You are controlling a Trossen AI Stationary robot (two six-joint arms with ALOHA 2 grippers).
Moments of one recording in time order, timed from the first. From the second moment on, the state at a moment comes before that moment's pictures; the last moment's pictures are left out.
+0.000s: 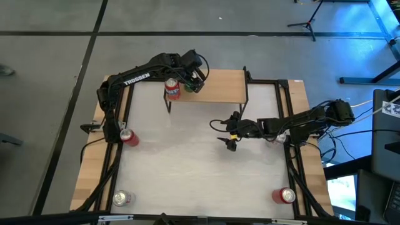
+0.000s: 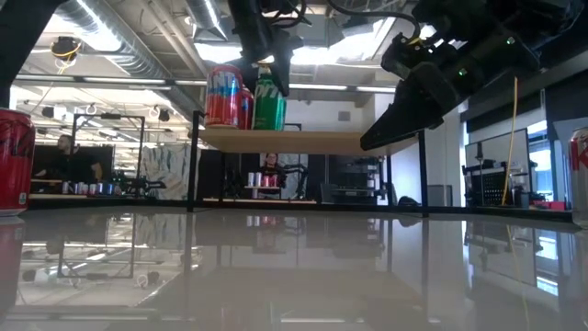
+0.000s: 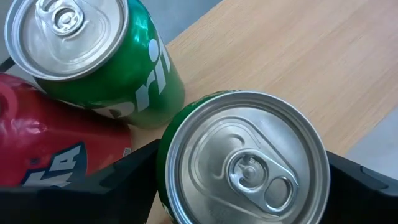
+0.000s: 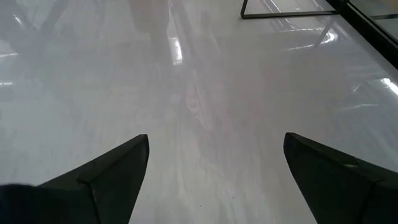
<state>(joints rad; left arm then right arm) 0.45 1.86 1.94 -1.12 -0.27 -0.36 0.08 1.38 0.60 0.17 0.24 0.10</state>
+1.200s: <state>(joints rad) 0.44 1.80 2.03 -1.11 -0.27 -0.30 0.08 1.38 0.60 0.18 0.22 0.10</state>
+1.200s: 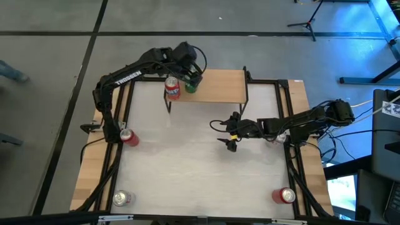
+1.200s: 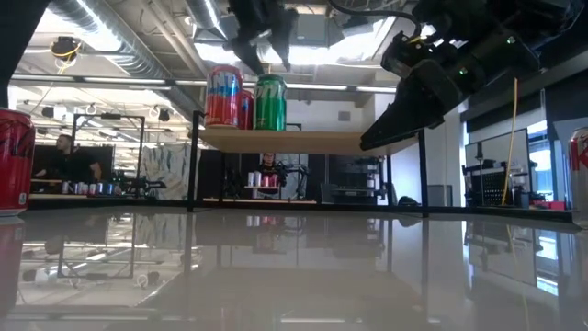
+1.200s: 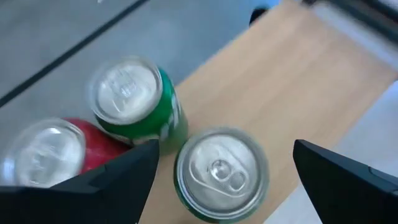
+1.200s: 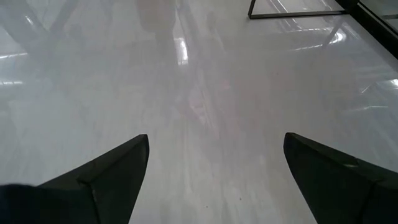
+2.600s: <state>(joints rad) -0.26 1.66 1.33 -1.45 -1.11 -0.54 0.08 1.38 0.60 0.22 0.20 0.08</state>
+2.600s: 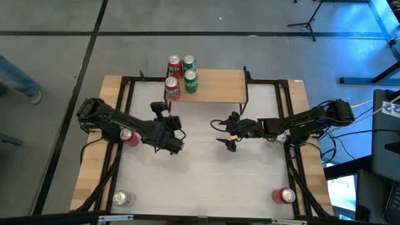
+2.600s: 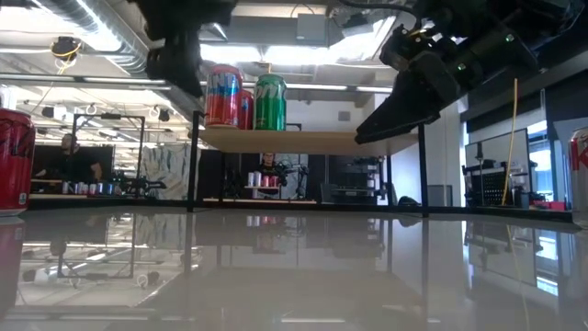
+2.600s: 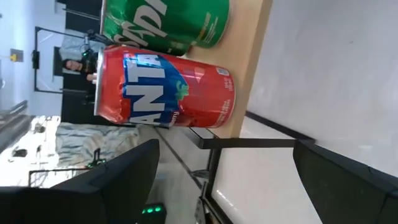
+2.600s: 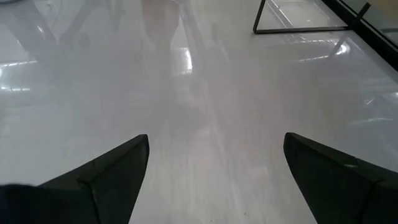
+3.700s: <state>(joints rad) 0.00 1.66 1.30 -1.28 -1.24 -0.35 0.08 1.38 0.60 0.21 0.19 0.08</state>
